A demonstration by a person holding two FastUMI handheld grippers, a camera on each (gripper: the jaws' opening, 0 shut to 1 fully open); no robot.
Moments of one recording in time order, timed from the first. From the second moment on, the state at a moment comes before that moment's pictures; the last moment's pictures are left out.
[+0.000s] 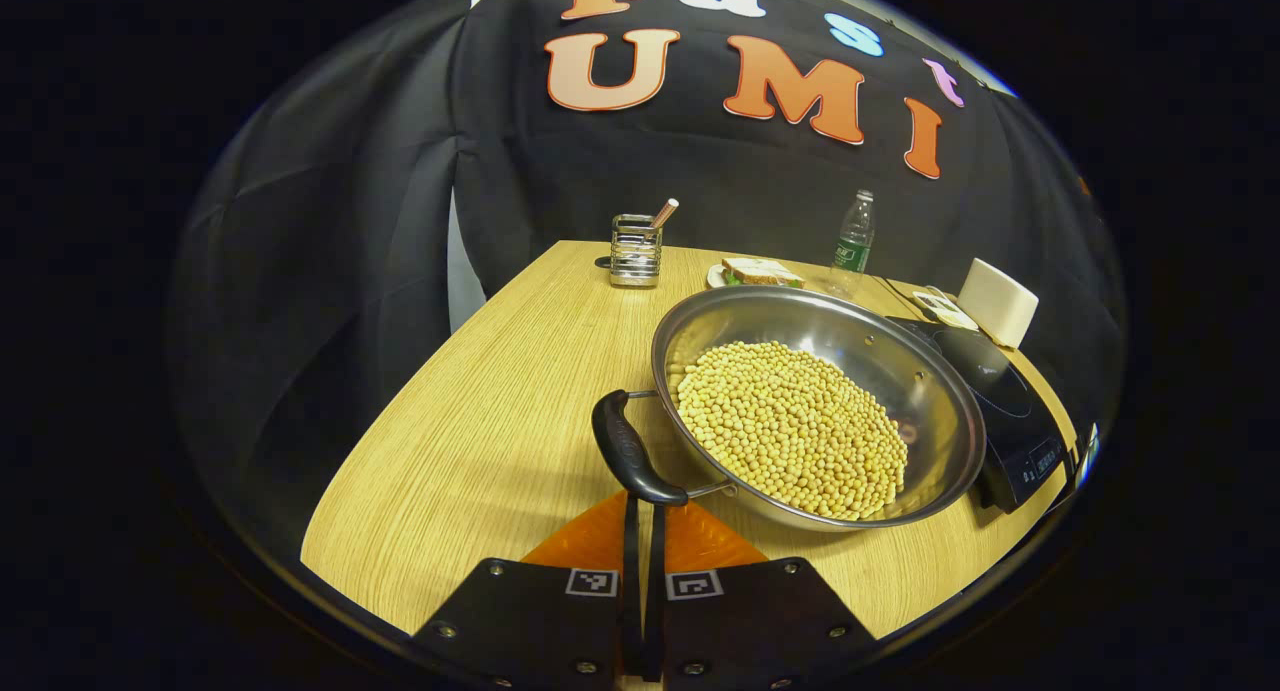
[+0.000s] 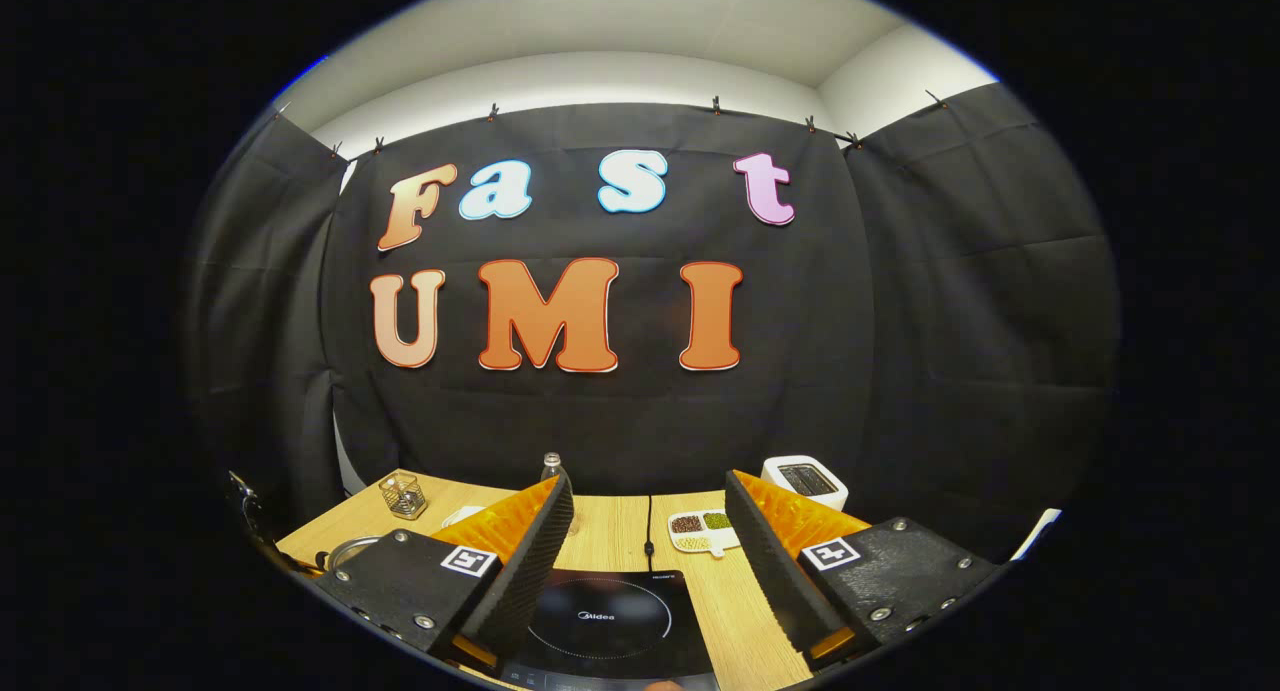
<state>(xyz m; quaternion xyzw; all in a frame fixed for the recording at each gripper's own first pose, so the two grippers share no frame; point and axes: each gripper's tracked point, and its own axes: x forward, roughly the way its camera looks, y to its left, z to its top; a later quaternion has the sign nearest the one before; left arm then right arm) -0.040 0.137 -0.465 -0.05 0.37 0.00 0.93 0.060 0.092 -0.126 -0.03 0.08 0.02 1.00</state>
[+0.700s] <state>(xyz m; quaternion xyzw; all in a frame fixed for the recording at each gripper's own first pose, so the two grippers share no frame) -0.004 0.159 -0.475 -0.04 0.36 0.01 0.93 0.082 0.101 -0.154 -0.03 0.10 0.02 0.99</state>
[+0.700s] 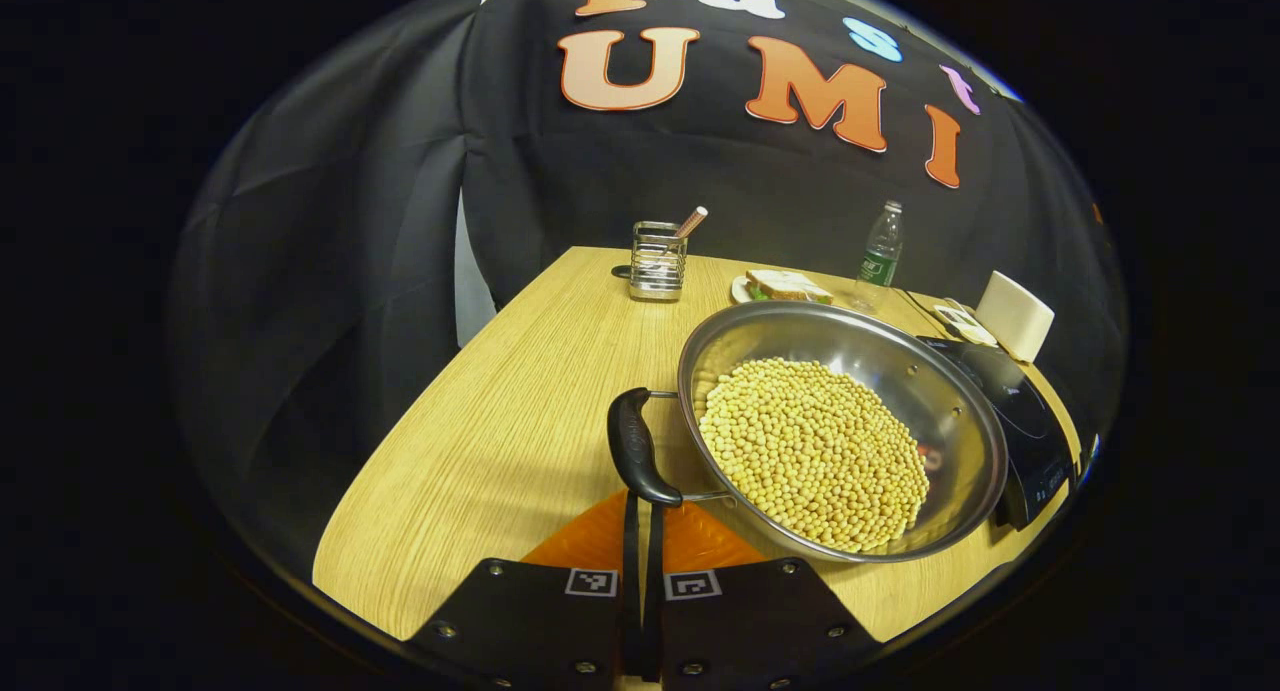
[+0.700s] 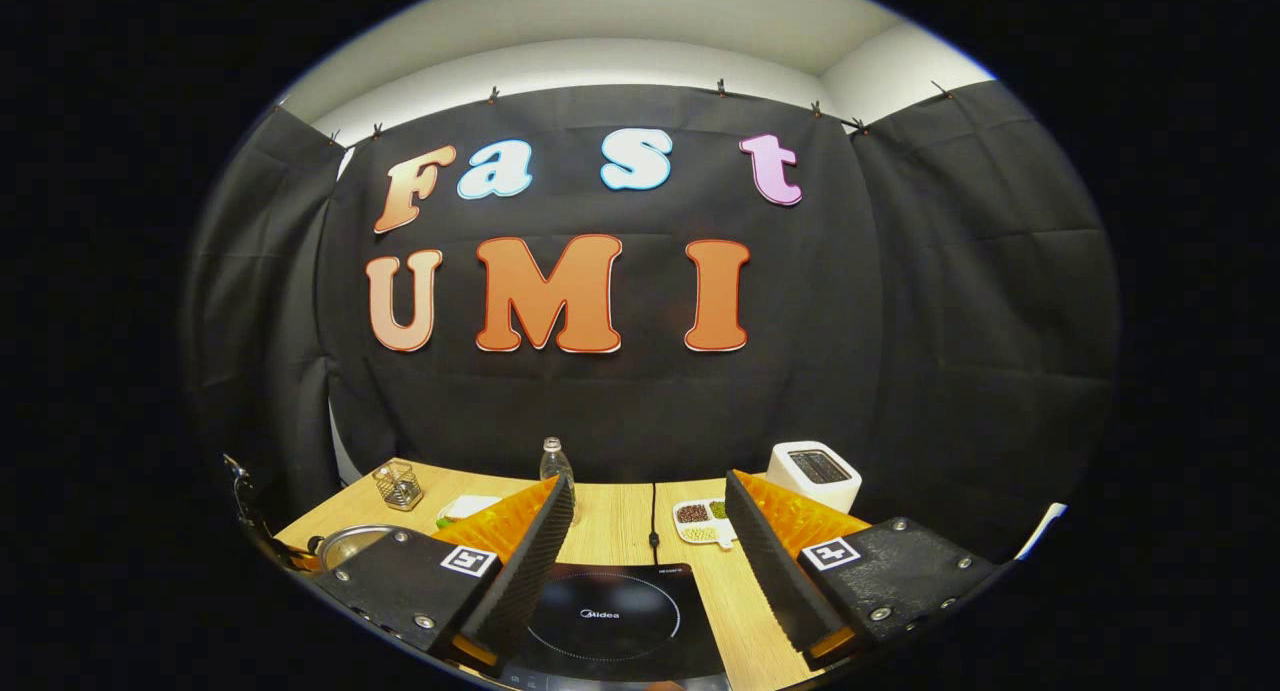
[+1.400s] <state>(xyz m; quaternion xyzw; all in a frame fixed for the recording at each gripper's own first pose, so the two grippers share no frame) 0.026 0.170 -0.483 -0.05 0.36 0.01 0.93 0.093 0.139 -0.201 -0.05 0.12 0.03 0.99</state>
